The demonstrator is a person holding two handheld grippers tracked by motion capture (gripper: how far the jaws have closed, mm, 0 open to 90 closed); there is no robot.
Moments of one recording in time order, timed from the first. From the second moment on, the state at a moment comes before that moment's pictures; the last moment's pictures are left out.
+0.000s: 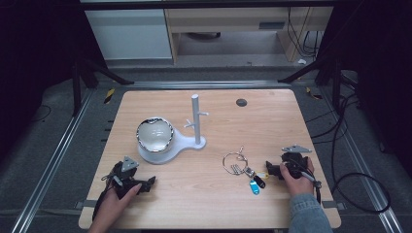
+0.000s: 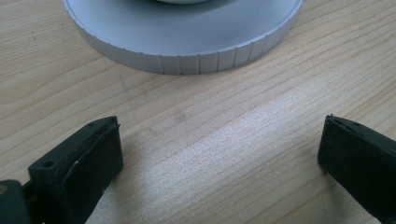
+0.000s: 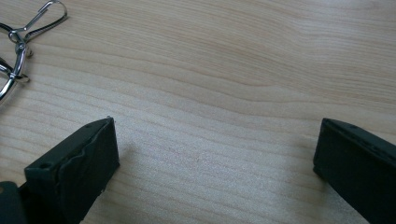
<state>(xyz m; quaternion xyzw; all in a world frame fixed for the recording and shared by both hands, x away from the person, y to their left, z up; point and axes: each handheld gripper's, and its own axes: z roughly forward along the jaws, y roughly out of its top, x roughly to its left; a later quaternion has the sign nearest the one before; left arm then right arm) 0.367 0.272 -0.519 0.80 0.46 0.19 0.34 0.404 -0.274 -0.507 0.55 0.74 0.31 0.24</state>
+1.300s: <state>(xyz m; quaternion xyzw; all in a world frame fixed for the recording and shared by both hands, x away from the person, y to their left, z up) 0.368 0.272 -0.519 0.80 0.46 0.19 0.34 0.408 -0.212 -0.453 0.36 0.89 0.25 0.12</state>
